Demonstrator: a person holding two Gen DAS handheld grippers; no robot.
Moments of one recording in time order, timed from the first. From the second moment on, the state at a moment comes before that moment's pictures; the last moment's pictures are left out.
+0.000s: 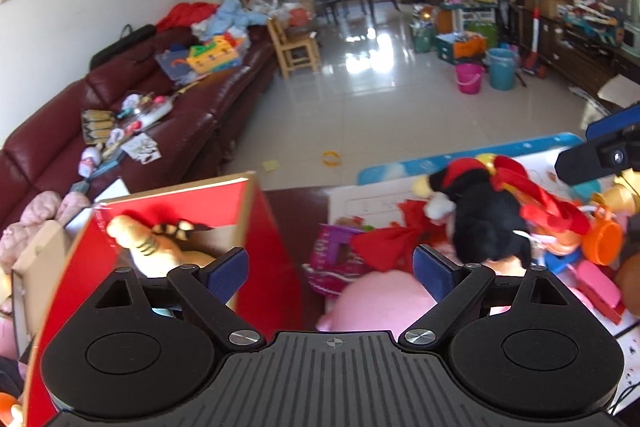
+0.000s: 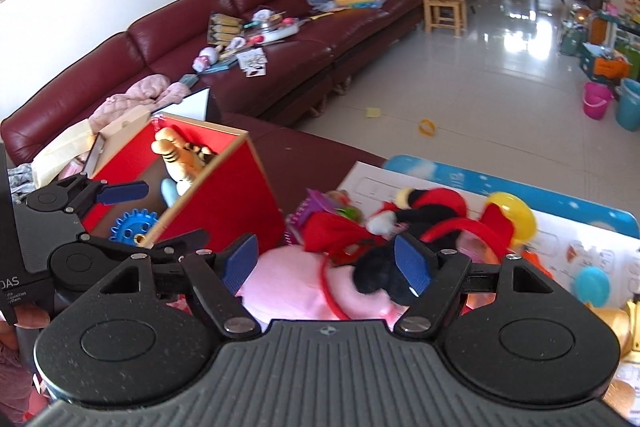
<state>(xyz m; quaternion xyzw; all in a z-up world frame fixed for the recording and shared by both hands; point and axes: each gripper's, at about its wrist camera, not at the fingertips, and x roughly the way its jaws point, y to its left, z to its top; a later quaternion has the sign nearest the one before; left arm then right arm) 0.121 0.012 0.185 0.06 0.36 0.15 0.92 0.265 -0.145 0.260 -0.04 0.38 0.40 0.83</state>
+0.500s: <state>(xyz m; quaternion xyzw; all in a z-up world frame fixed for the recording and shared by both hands) 0.154 -0.076 0.110 0.06 0.42 0.07 0.90 0.304 -0.269 0.196 0.04 0.44 0.29 0.85</state>
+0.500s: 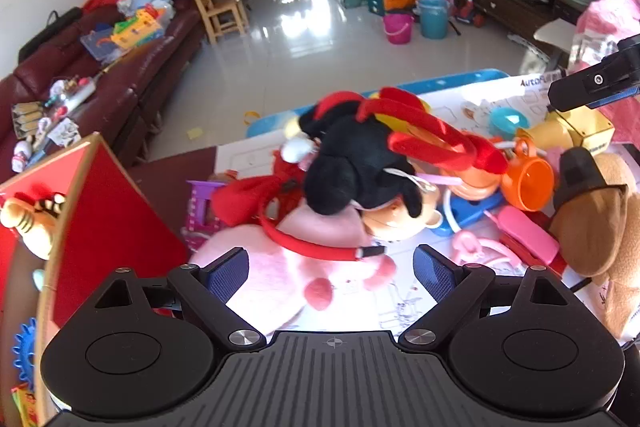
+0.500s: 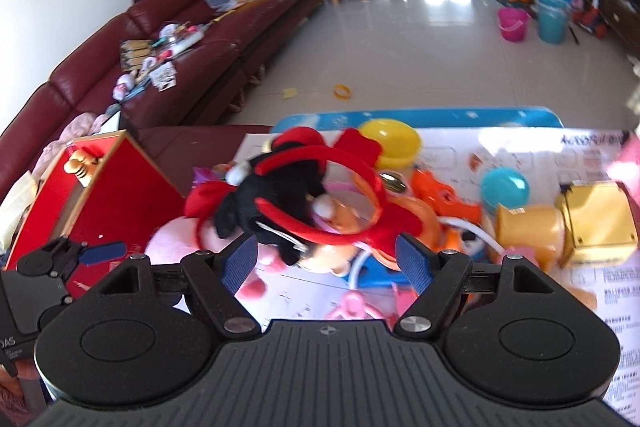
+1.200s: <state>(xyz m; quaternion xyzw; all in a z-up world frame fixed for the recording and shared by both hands) 0.186 -0.117 0.075 0.08 0.43 0.03 0.90 0.328 -0.321 0.114 0.13 0.51 0.22 0.82</state>
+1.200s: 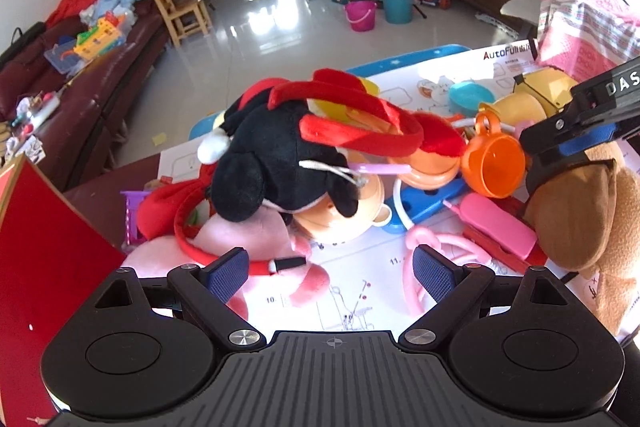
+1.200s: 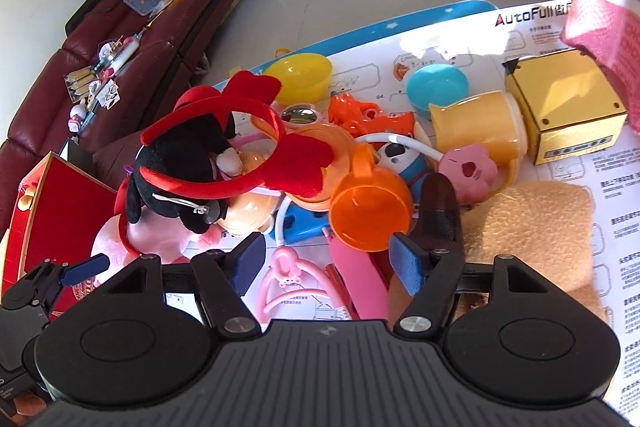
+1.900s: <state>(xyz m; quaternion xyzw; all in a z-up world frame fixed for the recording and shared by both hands) 0.177 -0.063 0.068 0.02 0.43 0.06 0.90 0.379 -0.240 0.089 0.31 0.58 0.20 0.73</state>
